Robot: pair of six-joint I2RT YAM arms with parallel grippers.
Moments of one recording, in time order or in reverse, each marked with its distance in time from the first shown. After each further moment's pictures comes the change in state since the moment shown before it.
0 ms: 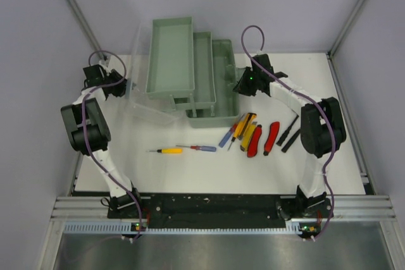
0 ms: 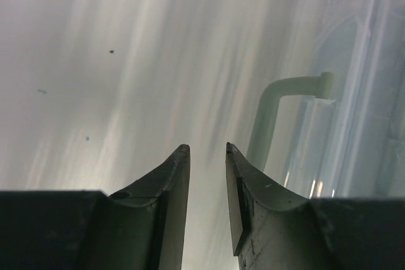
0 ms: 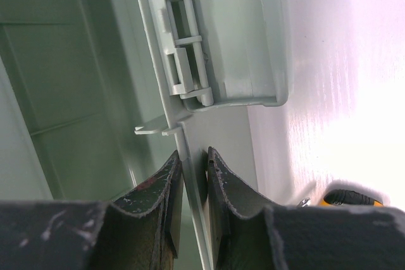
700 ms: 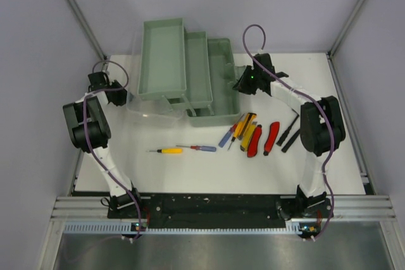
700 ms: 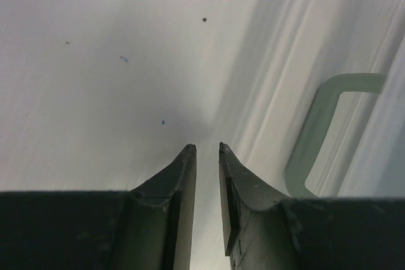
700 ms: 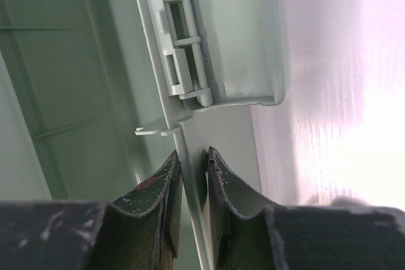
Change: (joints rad) left arm 0.000 0.054 -0.050 -0.035 -0.149 0.074; right arm -0.013 0.021 0.000 0.048 -0.038 0.000
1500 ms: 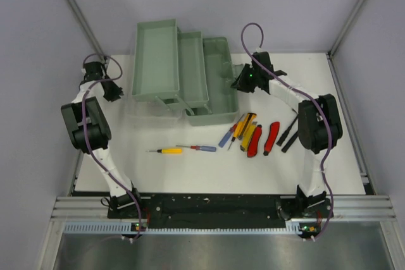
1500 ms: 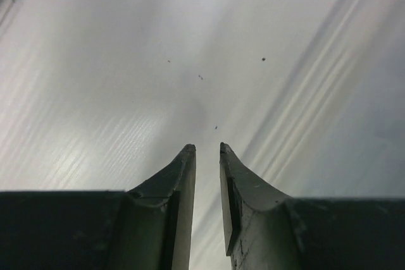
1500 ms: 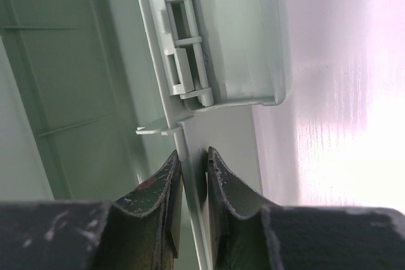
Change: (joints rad) left arm -0.003 -0.014 0.156 -0.255 -0.288 0.011; right arm 0.001 0.036 0.043 0.010 -0.029 -0.011
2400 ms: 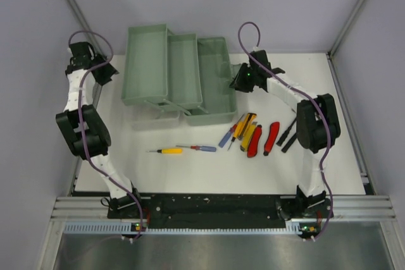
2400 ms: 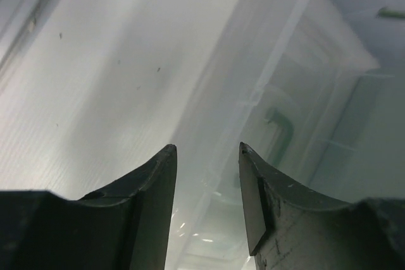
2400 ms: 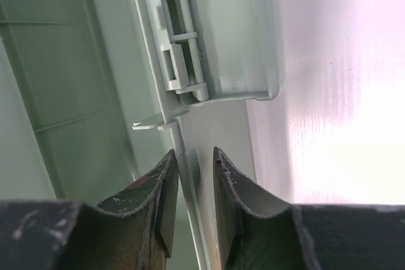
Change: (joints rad) left arm 0.003 -0.116 0.172 -0.153 0.060 -0.036; right arm 0.009 0.017 0.052 -0.055 0.015 -0.016
